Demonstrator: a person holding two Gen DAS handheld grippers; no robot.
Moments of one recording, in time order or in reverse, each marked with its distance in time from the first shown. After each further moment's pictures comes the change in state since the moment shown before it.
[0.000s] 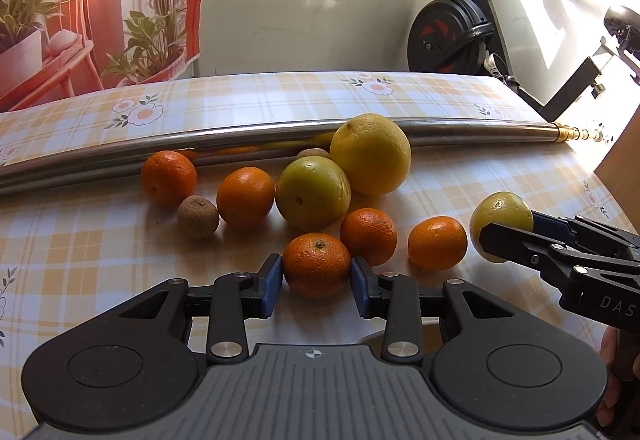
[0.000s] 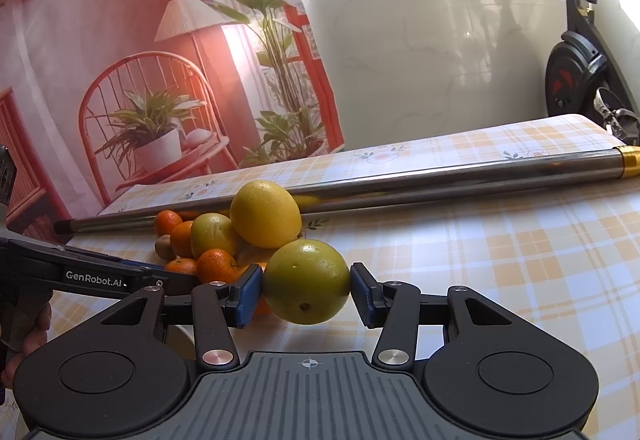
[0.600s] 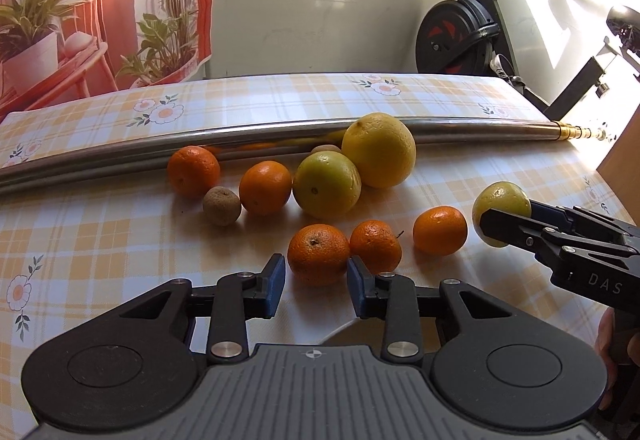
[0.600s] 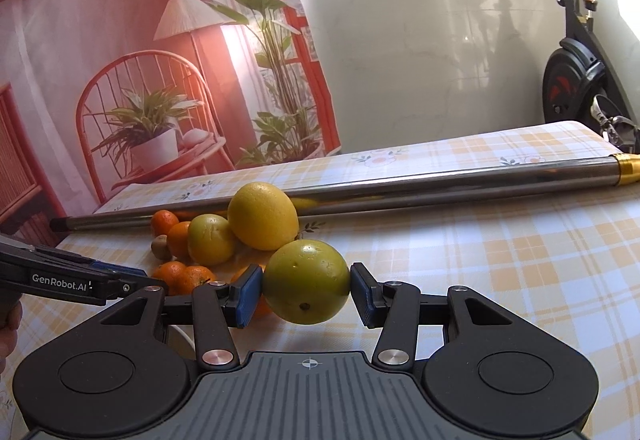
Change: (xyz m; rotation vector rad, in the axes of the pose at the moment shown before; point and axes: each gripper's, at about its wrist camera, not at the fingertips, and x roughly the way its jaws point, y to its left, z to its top) left arm -0.015 0.003 -0.005 -0.008 0.002 0.027; right arm -0.001 0.002 0.001 -0.009 -0.005 -0.013
